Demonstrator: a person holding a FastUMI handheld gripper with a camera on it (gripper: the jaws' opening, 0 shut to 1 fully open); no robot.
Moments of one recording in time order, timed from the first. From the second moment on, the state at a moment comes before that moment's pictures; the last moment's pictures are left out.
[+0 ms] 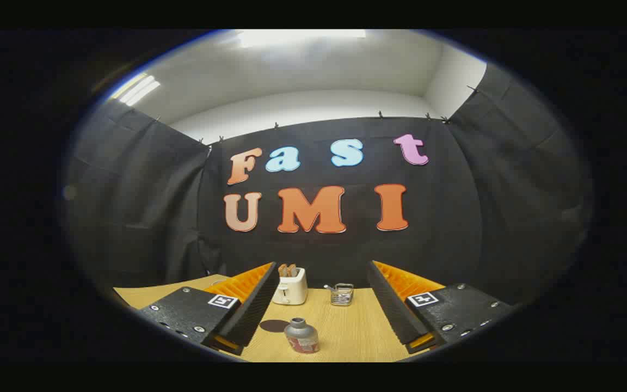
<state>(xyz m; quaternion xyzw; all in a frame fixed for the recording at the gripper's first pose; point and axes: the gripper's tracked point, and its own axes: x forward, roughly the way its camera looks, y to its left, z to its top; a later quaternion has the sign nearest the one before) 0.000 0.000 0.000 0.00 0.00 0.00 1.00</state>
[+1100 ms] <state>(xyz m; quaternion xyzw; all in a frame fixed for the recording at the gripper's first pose) 0.003 -0.002 -0.019 0.01 0.02 0.01 1.00</state>
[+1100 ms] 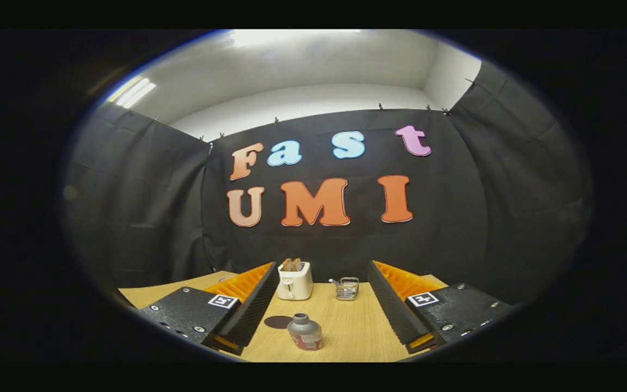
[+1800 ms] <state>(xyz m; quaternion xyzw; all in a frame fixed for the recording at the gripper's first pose) 0.004 0.010 -0.074 -0.02 0.04 0.03 1.00</state>
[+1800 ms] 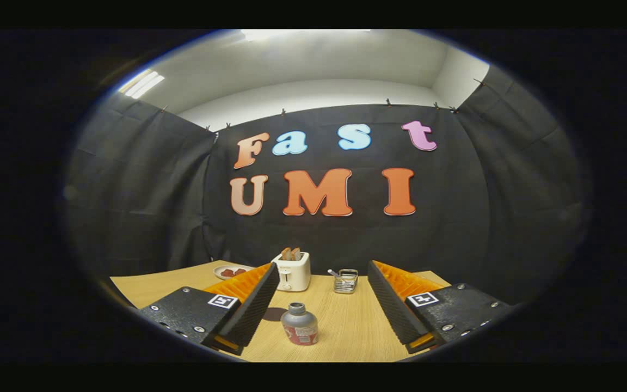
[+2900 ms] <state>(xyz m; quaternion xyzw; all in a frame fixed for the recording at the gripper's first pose) 0.036 0.049 -0.276 -0.01 0.18 0.06 0.98</state>
